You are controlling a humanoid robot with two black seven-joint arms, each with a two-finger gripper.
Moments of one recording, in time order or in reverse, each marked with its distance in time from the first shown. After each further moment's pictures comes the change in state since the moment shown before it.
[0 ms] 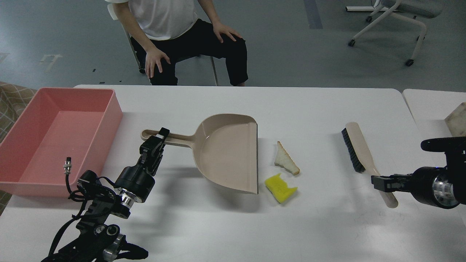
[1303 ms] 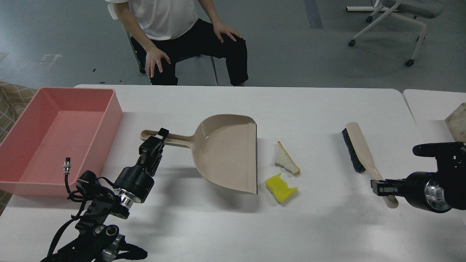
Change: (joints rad) left arm 0.002 0.004 0.000 0.000 -0.002 0.000 -0.002; right arm -0.026 0.029 0.000 -0.003 0.000 0.001 -0.049
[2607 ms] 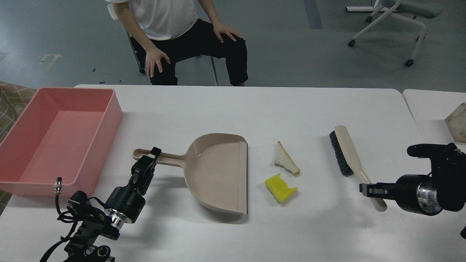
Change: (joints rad) left arm 0.114 0.033 0.011 0.026 0.008 0.011 -0.074; right arm -0.007 0.034 0.022 0.025 0.119 0.015 0.008
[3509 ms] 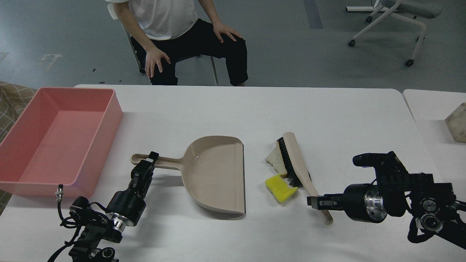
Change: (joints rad) left arm -0.010 -0.043 -0.008 0.065 -0.008 0.020 -0.025; right arm 0.000 0.259 -0.016 0.000 -0.002 0.056 -0.002
